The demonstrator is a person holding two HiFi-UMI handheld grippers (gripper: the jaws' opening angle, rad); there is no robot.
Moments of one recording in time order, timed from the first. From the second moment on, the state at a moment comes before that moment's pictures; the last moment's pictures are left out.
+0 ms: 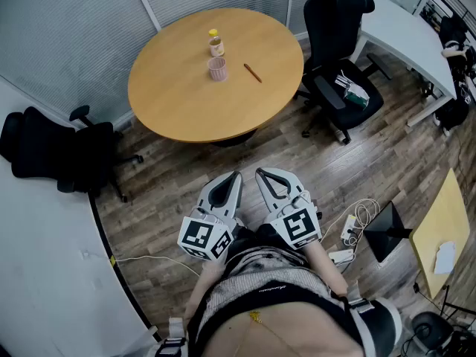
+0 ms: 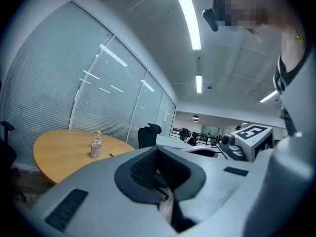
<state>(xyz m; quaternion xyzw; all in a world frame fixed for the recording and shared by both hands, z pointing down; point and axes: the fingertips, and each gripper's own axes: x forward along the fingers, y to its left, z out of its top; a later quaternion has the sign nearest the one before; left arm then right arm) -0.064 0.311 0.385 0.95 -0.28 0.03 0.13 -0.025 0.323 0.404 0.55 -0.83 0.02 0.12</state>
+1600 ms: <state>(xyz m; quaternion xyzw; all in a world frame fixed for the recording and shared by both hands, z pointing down) -0.013 0.155 0.395 0.96 -0.22 0.02 0.16 0.022 0.164 0.397 0.57 -0.82 -0.01 0.09</state>
